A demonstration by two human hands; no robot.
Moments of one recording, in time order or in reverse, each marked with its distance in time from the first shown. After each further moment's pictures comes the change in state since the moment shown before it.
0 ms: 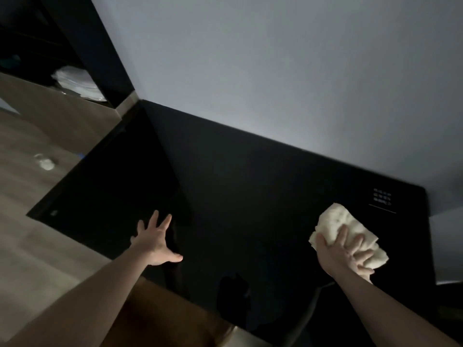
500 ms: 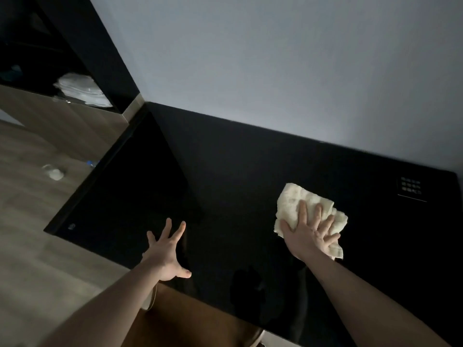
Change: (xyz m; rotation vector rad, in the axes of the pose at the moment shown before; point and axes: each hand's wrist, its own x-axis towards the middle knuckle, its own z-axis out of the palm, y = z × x) left_hand 0.022 -0.055 0.012 -0.009 -0.043 0.064; right_hand -0.074 -0.129 0.057 -0.071 -0.028 -0.322
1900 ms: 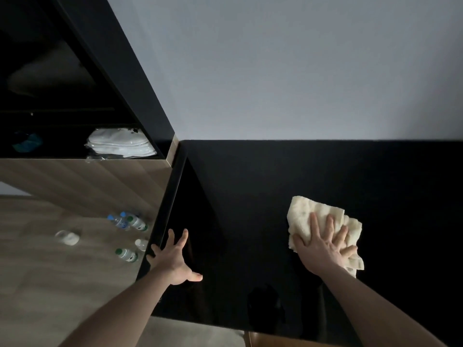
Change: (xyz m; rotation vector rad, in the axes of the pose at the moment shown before) left_hand 0.139 -0.221 -0.162 0.175 0.020 0.067; right_hand -0.053 -0.239 0.092 0.124 0.065 0.139
